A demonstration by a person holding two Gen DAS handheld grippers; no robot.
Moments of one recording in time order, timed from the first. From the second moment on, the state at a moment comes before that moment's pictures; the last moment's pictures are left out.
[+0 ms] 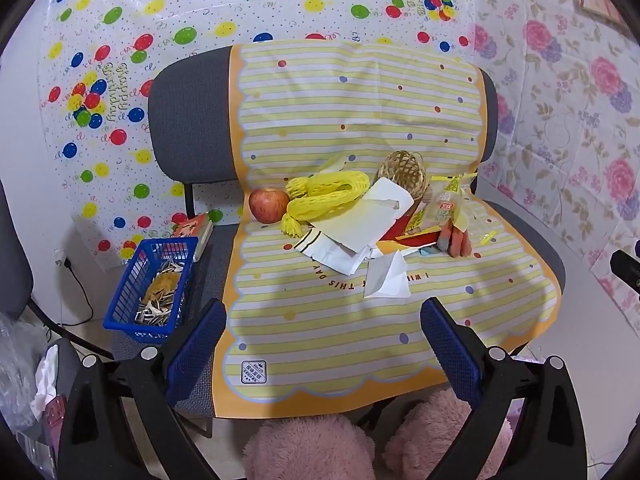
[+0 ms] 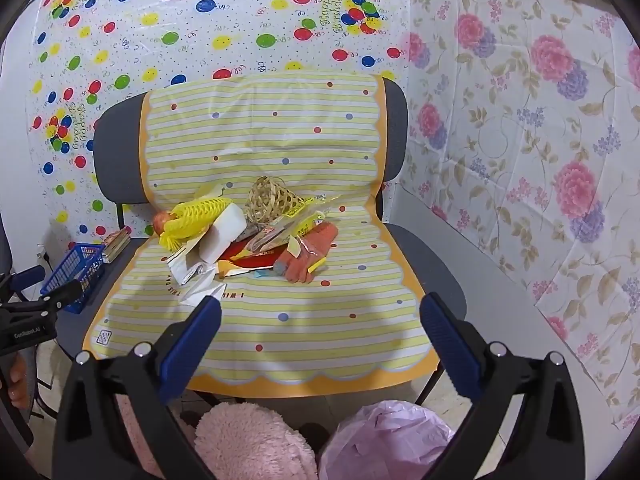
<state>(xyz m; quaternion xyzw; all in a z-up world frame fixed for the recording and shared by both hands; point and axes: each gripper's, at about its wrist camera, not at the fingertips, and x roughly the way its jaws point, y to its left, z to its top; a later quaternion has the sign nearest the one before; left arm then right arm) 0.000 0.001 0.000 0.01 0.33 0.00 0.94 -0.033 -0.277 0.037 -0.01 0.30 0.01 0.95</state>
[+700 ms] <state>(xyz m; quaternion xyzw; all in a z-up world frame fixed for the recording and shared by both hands) -0.001 0.001 0.000 0.01 0.33 0.00 0.94 -0.030 -0.274 0.030 -0.01 0.30 0.01 0.95</state>
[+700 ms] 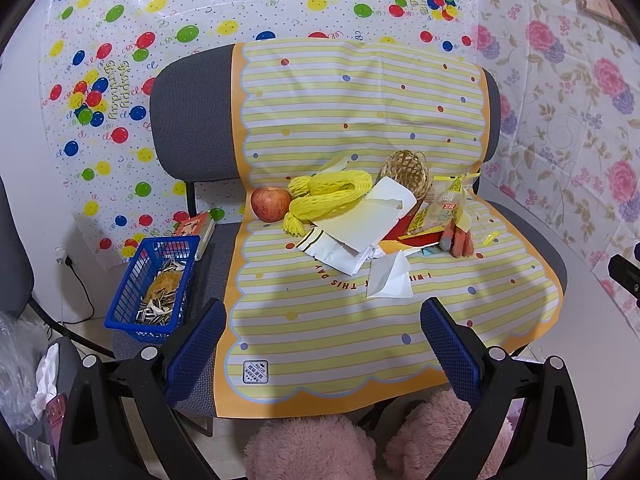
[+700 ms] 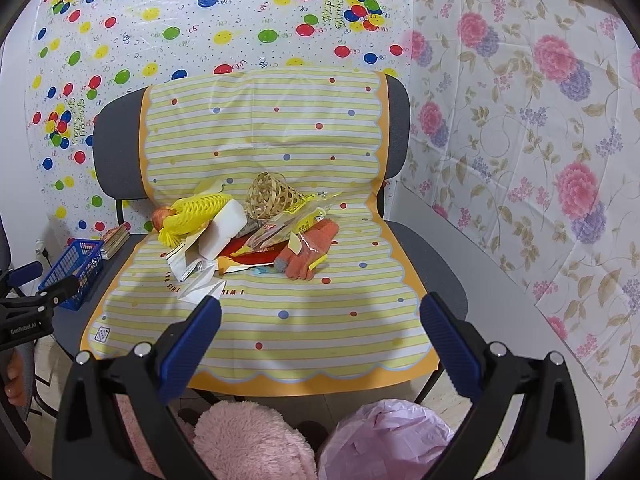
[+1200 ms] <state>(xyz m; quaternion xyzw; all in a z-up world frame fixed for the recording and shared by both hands) -0.001 0.002 0.000 0.01 0.33 0.00 0.94 -0.031 -0.274 0.026 -0.01 0.30 0.02 0.95</state>
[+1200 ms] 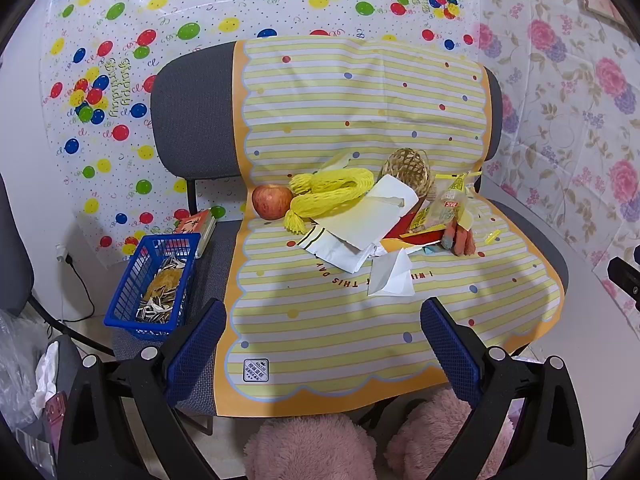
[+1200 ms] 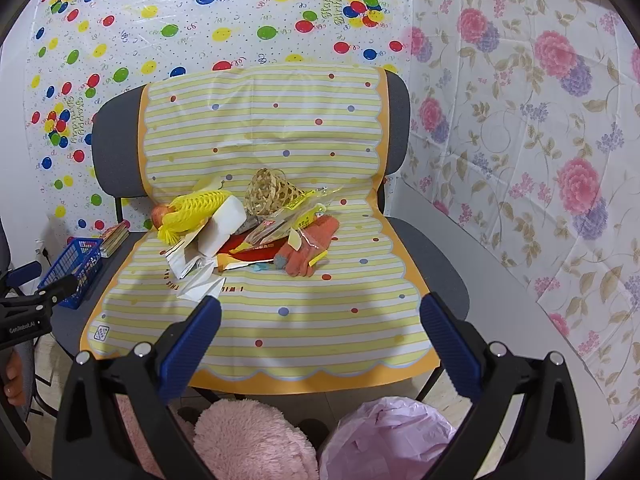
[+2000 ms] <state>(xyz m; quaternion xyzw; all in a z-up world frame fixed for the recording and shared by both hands) 0.042 0.024 -0.056 -0.09 0.38 -0.02 0.92 0.004 -0.276 -0.002 -0.04 0.29 0.01 0.96</state>
